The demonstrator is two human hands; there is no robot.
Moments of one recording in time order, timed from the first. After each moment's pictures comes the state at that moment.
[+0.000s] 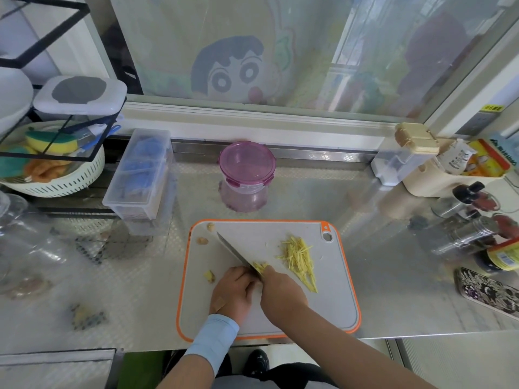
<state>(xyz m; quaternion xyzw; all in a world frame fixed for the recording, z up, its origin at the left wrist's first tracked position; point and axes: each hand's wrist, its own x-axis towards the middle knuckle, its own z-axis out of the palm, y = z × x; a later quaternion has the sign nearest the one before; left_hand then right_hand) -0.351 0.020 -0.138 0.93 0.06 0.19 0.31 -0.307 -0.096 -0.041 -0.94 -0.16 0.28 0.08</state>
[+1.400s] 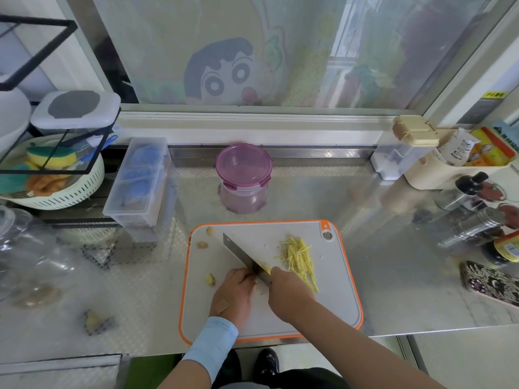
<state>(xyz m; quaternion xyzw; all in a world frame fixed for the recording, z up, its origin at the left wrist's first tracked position) -0.352 0.024 -0.135 0.96 0.03 0.12 0.24 -0.290 -0.113 -0.047 -0.93 -0.17 0.30 0.09</state>
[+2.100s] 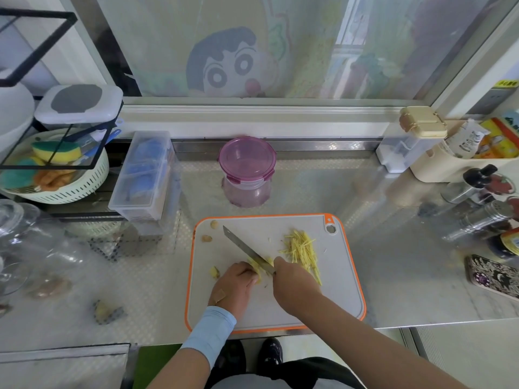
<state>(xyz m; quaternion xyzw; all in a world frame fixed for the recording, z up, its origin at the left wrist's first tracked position) -0.355 0.037 -0.127 0.95 0.01 0.12 0.29 -0.291 -0.114 -0.039 -0.94 -0.18 0.27 0.09</state>
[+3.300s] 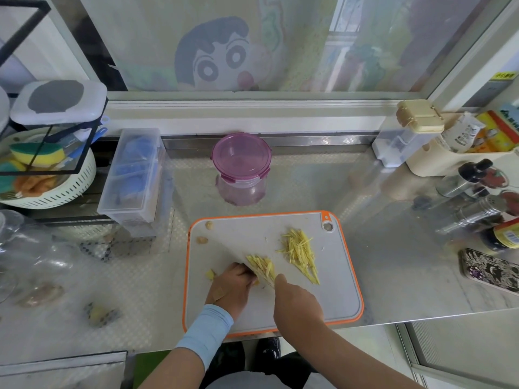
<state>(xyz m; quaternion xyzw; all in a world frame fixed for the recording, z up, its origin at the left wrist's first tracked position) -0.344 0.044 -0.122 0.97 -0.03 0.06 0.23 -0.323 -0.119 -0.030 -0.94 -0.12 0.31 0.07</state>
